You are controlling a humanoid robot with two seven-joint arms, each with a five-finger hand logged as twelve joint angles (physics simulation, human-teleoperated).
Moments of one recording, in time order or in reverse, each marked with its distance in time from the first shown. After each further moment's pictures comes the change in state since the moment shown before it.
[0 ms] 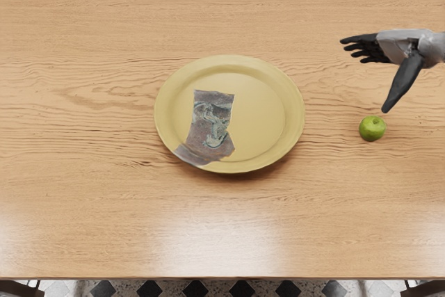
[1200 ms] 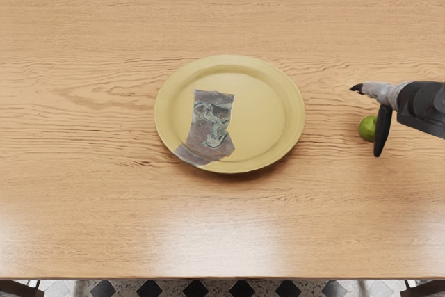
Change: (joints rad) left arm 0.000 0.000 0.000 0.000 0.000 0.000 0.000; right arm -0.046 0.044 -0.006 0.546 -0.271 -0.683 -0.779
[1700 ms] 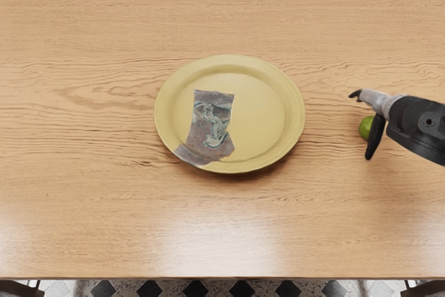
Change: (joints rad) left arm 0.000 0.000 0.000 0.000 0.000 0.000 0.000; right arm -0.056 0.045 -0.035 0.002 -0.014 -0.173 0.000
